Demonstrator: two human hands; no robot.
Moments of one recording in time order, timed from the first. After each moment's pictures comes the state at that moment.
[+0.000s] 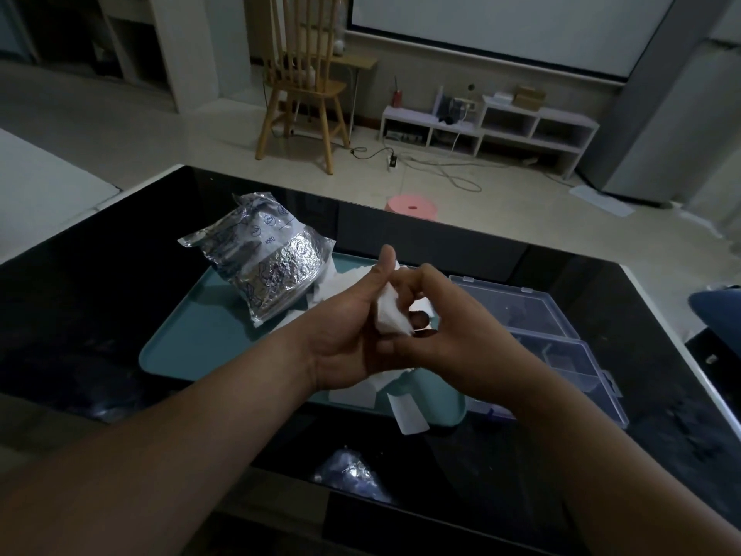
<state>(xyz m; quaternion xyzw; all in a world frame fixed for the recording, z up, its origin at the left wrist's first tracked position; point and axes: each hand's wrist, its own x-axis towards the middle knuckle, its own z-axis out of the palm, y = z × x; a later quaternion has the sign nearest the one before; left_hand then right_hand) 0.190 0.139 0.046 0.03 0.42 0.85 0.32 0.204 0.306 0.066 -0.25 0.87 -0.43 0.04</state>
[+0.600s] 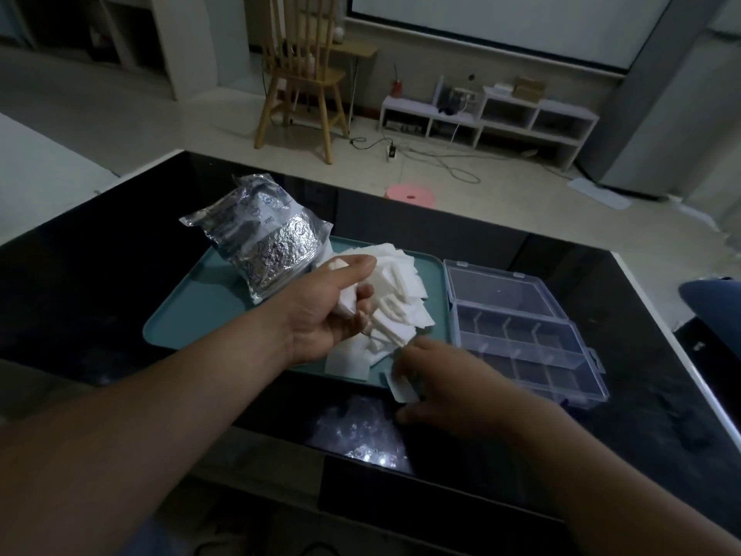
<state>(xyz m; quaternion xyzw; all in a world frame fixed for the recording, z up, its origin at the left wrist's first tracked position) 0.196 0.120 0.036 -0.09 0.46 0.86 0.20 0.230 0.331 0.017 -0.26 0.95 -0.06 0.15</state>
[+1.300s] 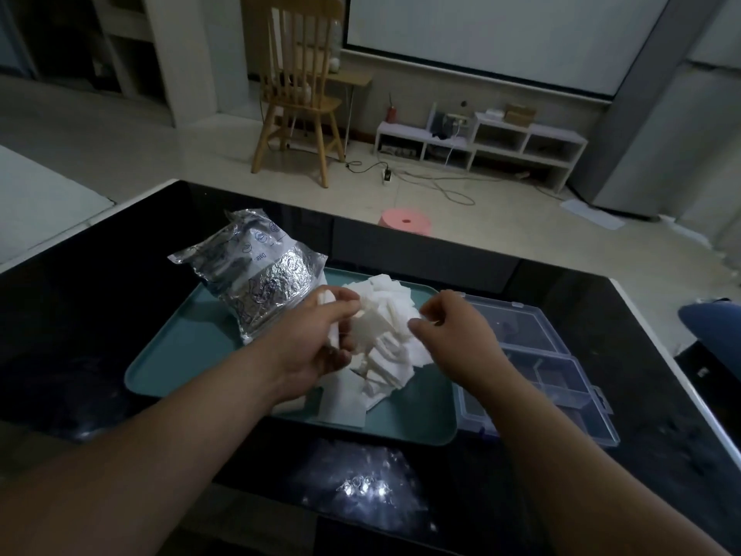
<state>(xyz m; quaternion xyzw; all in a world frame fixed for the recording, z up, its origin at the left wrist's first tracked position) 0.173 0.115 0.024 -0.11 0.54 0.82 0.14 0.153 0.321 0.022 -0.02 0.94 -0.34 -0.03</state>
